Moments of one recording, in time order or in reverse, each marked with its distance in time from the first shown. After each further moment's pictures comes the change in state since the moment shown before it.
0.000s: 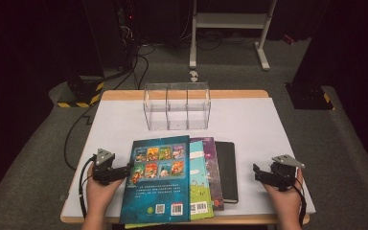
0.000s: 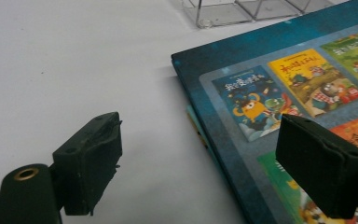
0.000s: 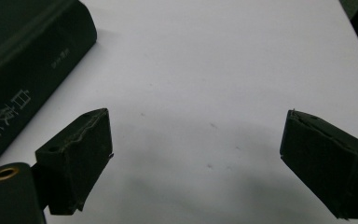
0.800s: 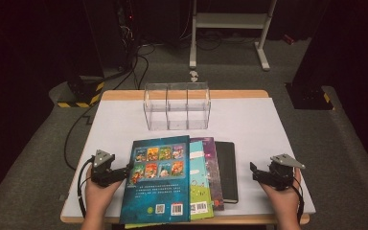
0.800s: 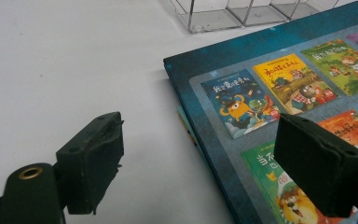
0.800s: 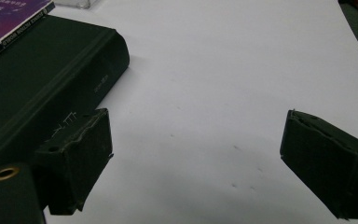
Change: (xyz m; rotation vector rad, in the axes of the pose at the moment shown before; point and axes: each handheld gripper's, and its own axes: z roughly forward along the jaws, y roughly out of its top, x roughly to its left) left arm -0.003 0.002 -0.010 0.000 -0.014 -0.012; right arm 0.011 0.007 -0.007 -0.057 0.053 -0.016
